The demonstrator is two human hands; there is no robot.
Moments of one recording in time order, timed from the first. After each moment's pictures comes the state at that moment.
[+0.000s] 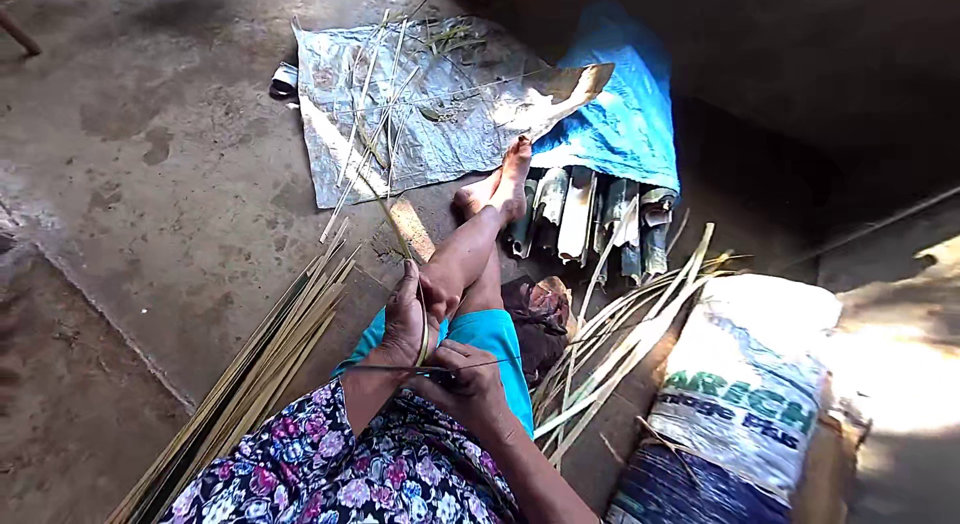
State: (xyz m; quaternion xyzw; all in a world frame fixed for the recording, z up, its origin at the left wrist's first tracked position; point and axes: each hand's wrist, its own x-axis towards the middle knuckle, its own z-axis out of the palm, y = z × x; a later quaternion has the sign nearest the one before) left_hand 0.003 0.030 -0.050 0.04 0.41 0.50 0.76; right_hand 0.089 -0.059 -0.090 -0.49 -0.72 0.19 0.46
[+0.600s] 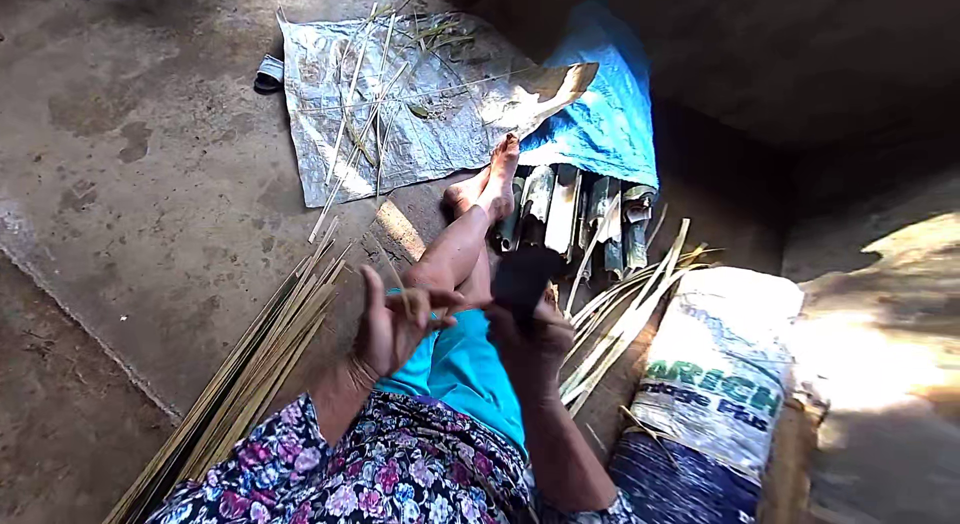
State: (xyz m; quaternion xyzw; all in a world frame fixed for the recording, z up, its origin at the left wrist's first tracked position) left_hand -0.043 0.029 -0.087 0.33 0.16 0.40 0.84; right_hand 0.139 -0.028 -0.064 -0.55 -0.58 0.11 0.59
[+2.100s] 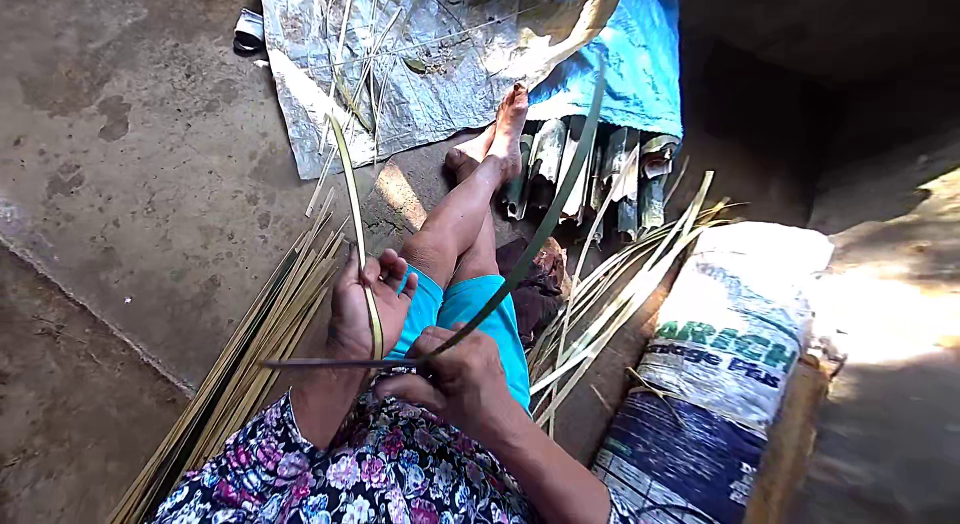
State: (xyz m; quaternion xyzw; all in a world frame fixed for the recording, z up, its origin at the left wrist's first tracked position) left_hand -0.043 0.020 -0.033 -0.02 0.37 0.51 0.78; right_hand 0.072 -0.068 -0.042 -0.50 -0.73 0.20 0.41
